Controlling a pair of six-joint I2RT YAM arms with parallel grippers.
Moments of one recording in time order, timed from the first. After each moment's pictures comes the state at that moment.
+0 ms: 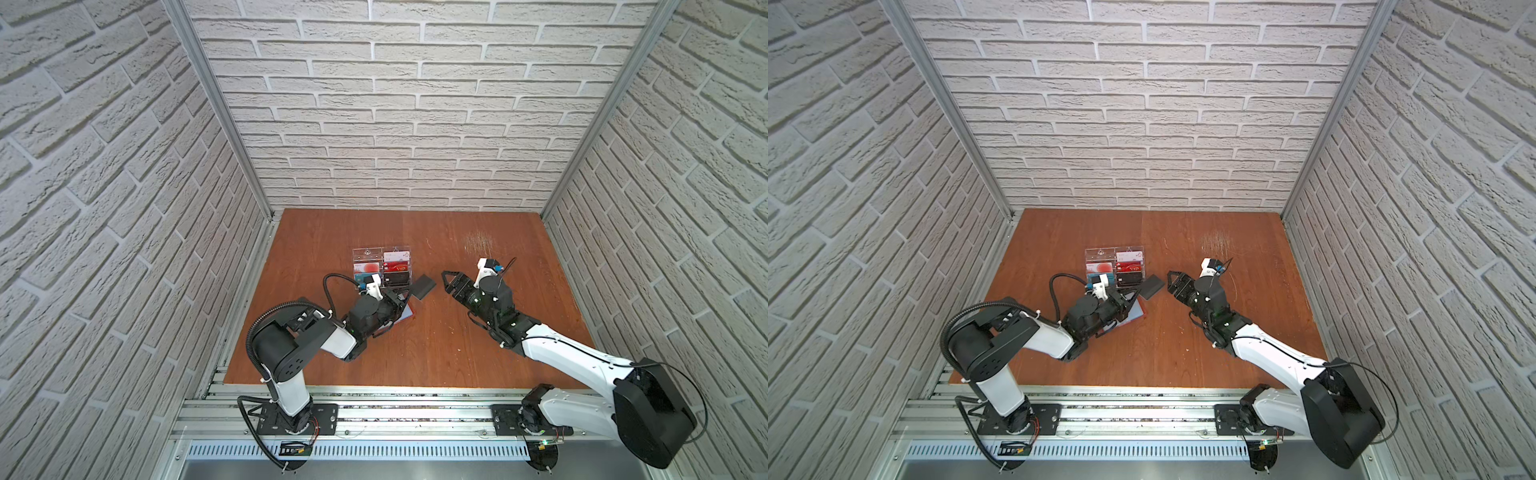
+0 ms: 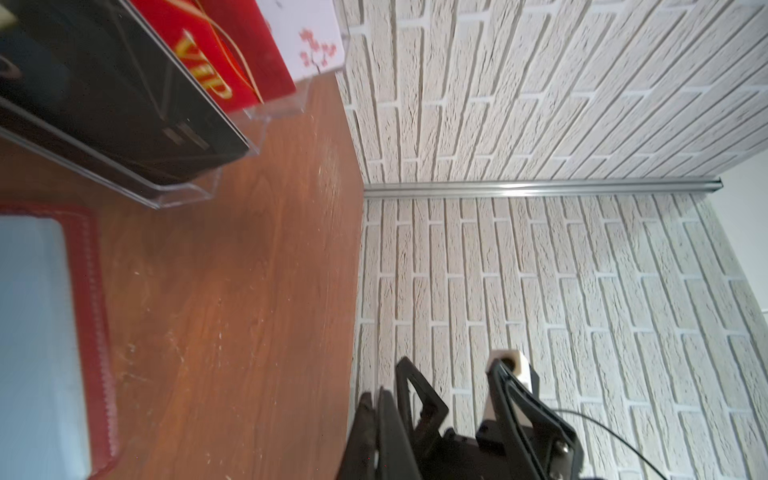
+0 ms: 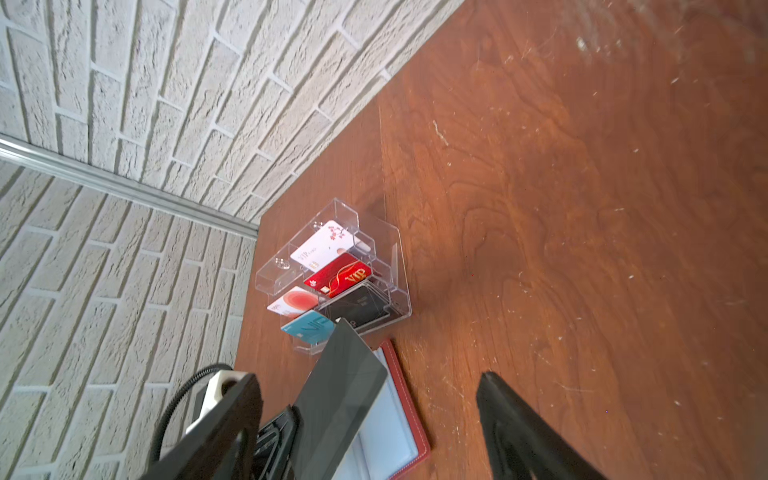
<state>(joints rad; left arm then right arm) -0.76 1.74 0.47 1.20 0.11 -1.50 0.51 1.23 0.56 0.25 0.07 1.01</state>
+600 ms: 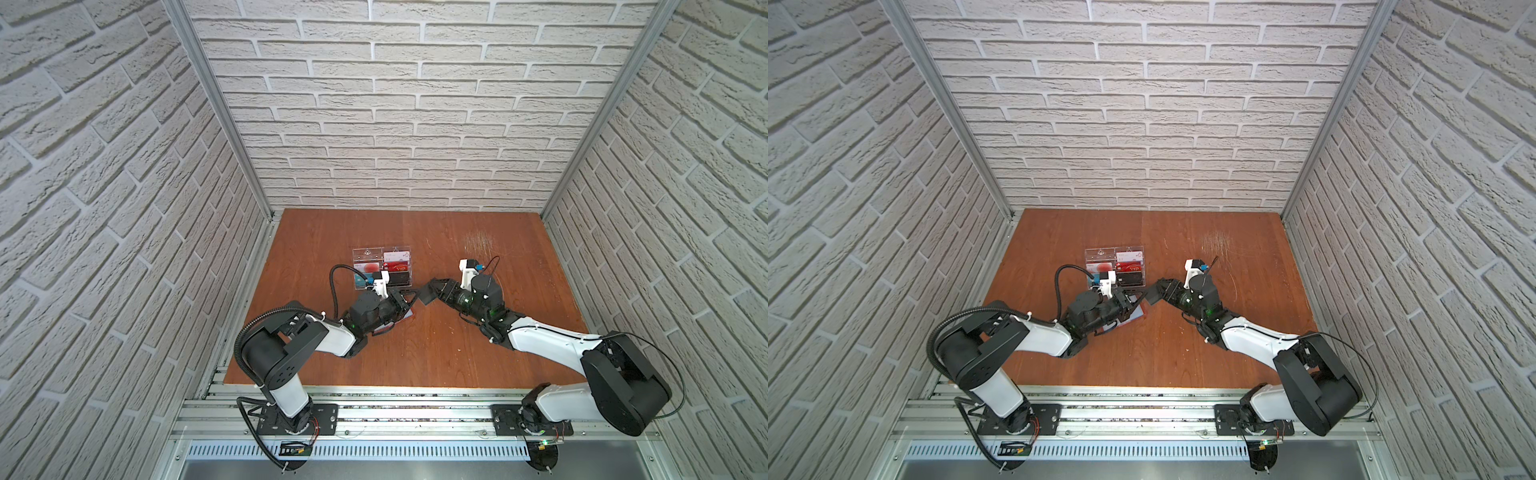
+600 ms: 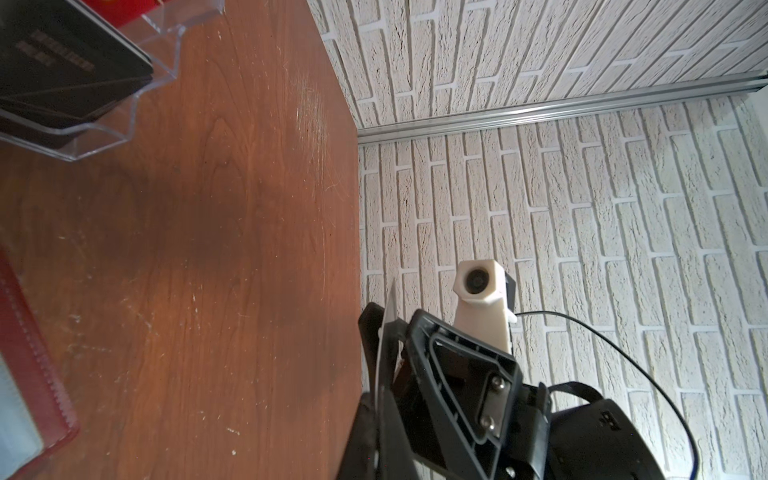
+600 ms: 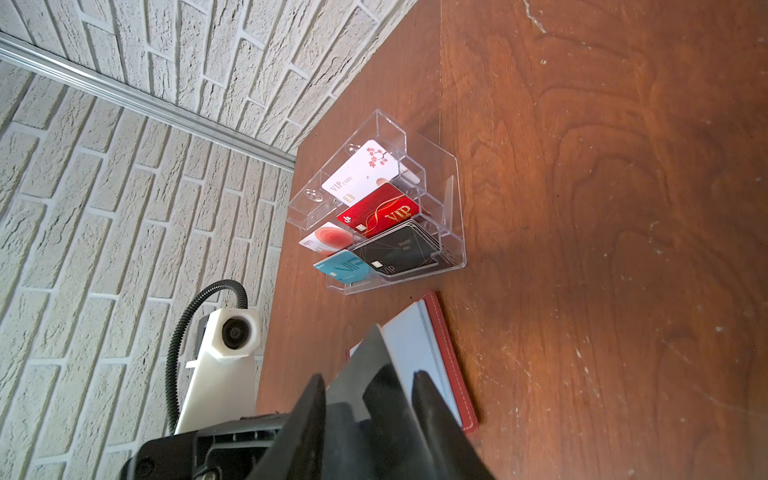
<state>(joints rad) -0.75 1.67 0.49 1.09 0.24 -1.41 0.50 1.37 0.55 0.43 -0.15 1.03</state>
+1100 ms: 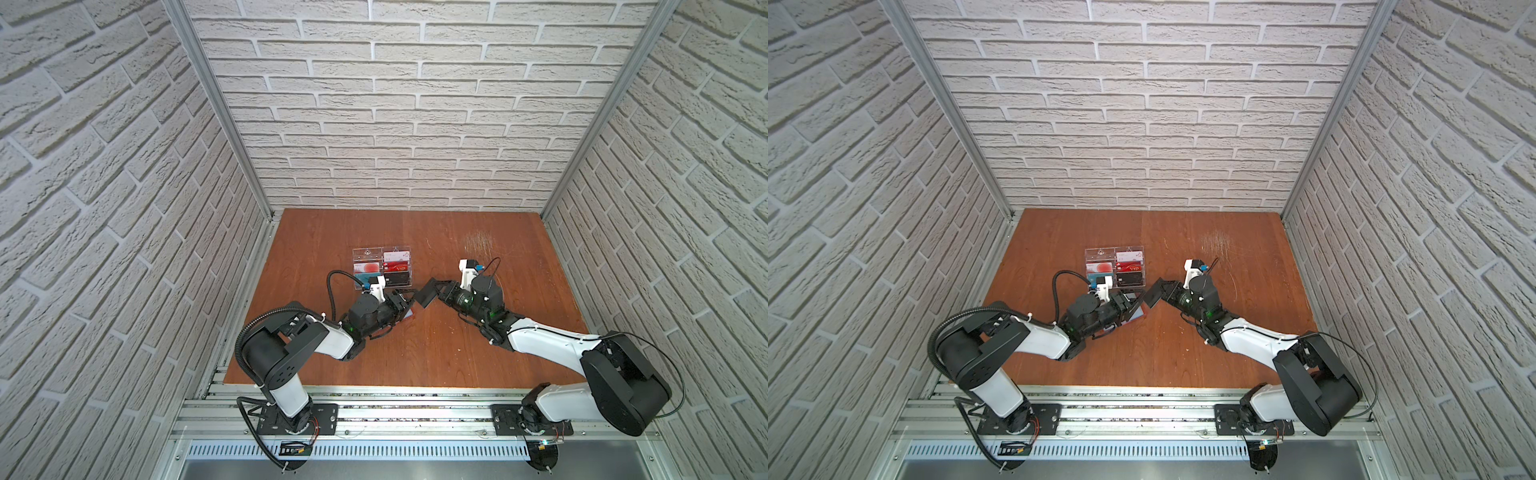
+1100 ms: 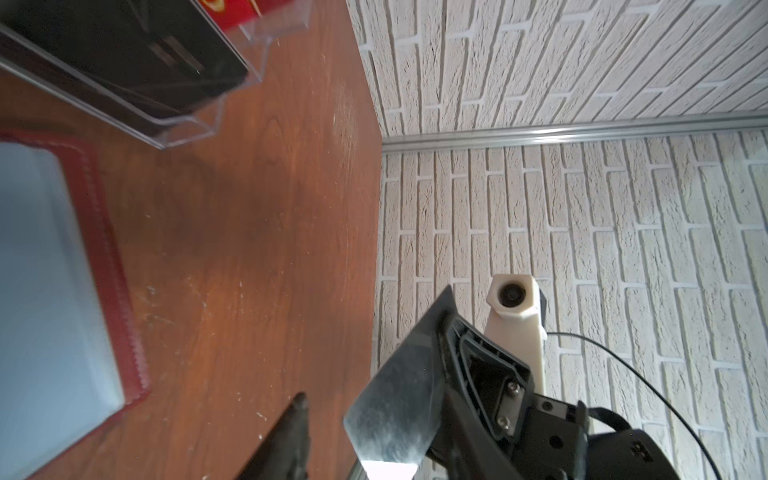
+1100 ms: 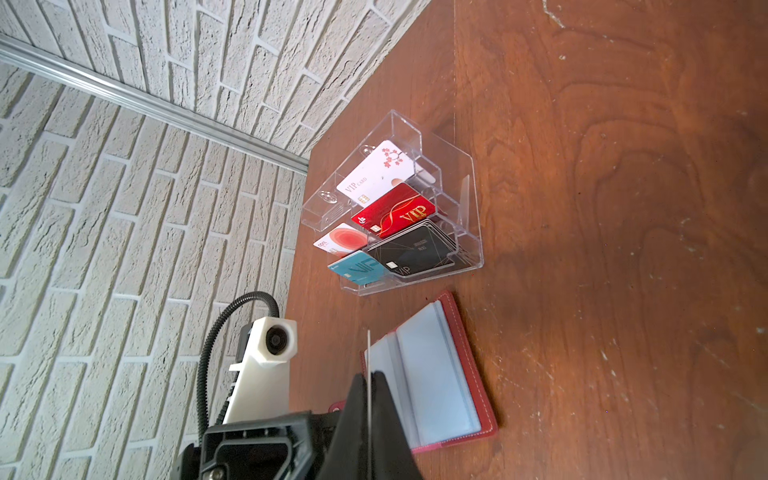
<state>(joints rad) -0.75 1.67 0.43 1.09 0.16 -1.46 0.50 1.36 0.53 0.47 -0.13 1.06</state>
